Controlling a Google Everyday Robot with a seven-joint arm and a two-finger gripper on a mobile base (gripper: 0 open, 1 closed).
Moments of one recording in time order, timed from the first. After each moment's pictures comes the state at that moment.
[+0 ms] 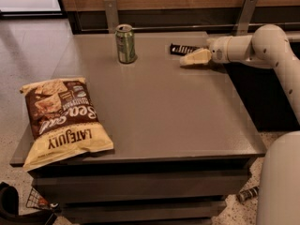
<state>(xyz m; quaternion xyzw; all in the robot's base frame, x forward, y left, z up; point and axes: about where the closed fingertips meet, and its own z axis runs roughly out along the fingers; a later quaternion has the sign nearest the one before) 0.816 -0.187 0.821 -0.33 0.76 0.24 0.51</state>
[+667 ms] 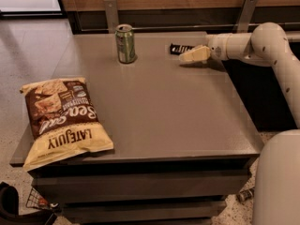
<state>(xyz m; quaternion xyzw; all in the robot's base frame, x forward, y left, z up) 0.824 -0.183 0.831 -0.34 0.75 0.24 0.52</state>
